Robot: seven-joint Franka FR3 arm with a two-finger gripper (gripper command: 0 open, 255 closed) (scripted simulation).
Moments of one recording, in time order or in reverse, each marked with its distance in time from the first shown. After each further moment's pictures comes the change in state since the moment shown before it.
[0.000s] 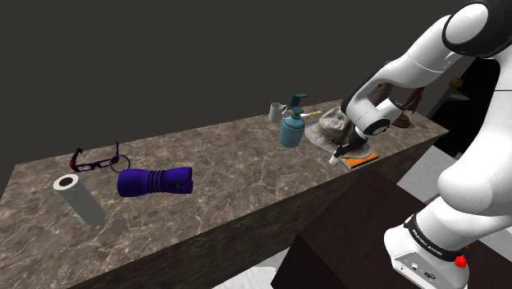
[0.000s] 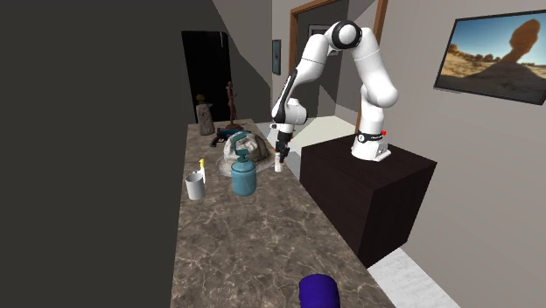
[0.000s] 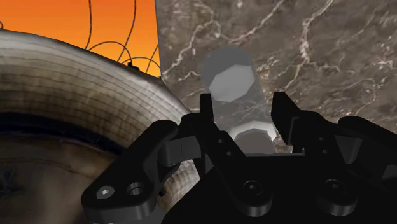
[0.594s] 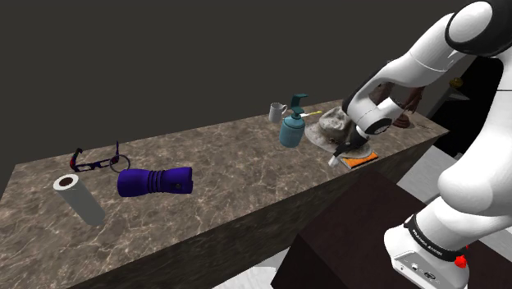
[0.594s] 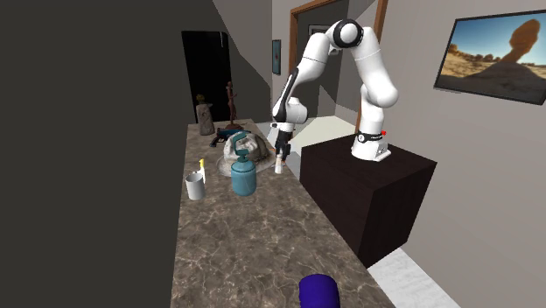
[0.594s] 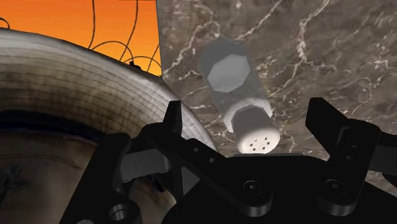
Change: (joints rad) arm 0.006 -0.021 -0.010 -0.016 -0.018 -0.007 0.017
